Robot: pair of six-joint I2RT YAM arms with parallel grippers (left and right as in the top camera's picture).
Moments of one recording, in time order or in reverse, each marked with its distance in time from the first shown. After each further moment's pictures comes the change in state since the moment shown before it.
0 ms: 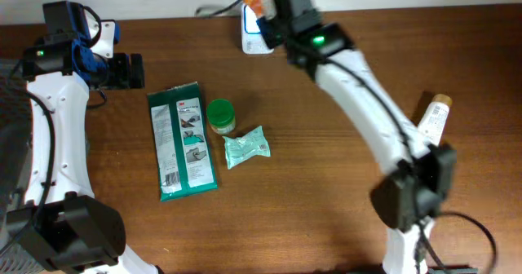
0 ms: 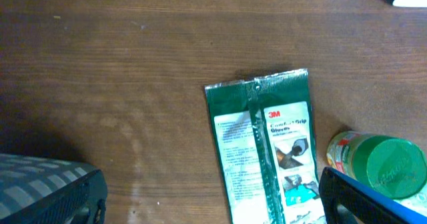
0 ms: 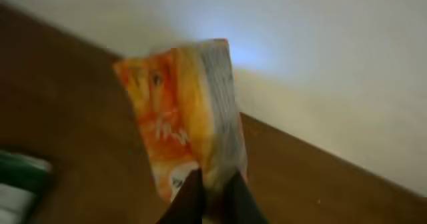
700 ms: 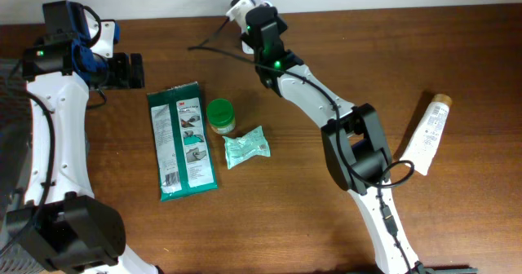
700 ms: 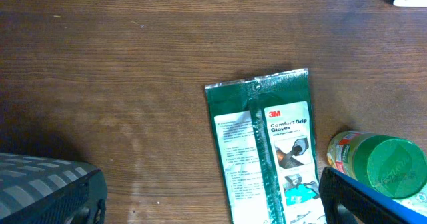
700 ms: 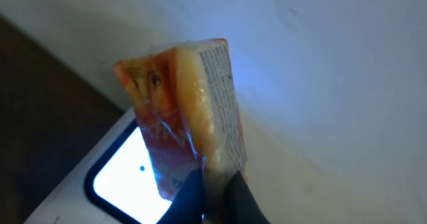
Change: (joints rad) left arm 0.000 0.000 0.000 -0.001 0.000 0.000; right arm 0.047 0.455 -0.010 0.714 0.290 -0.507
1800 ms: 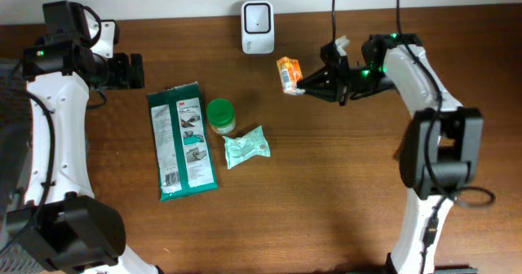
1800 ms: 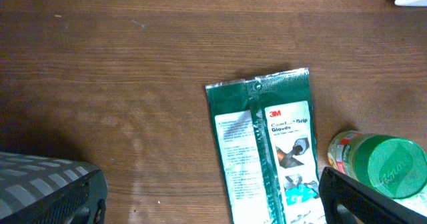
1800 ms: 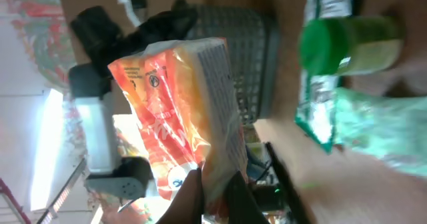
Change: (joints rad) left arm 0.000 0.000 0.000 -0.001 -0.003 0.000; right arm -0.464 -0.297 -0.223 -1.586 -1.916 0.346
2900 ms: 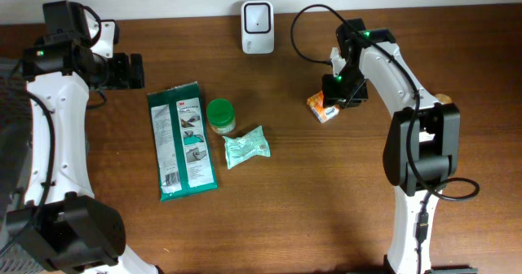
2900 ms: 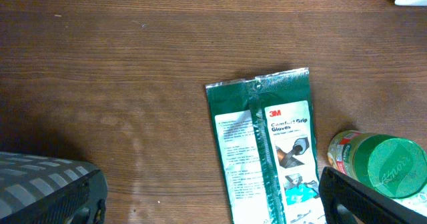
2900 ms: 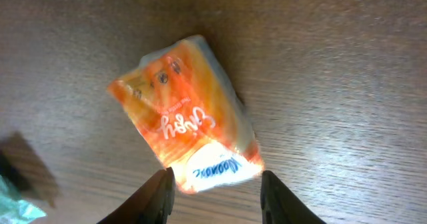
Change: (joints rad) left arm 0.000 0.000 0.000 -0.001 0.000 0.000; right arm 0.112 0.076 0.082 0.281 1.346 0.375
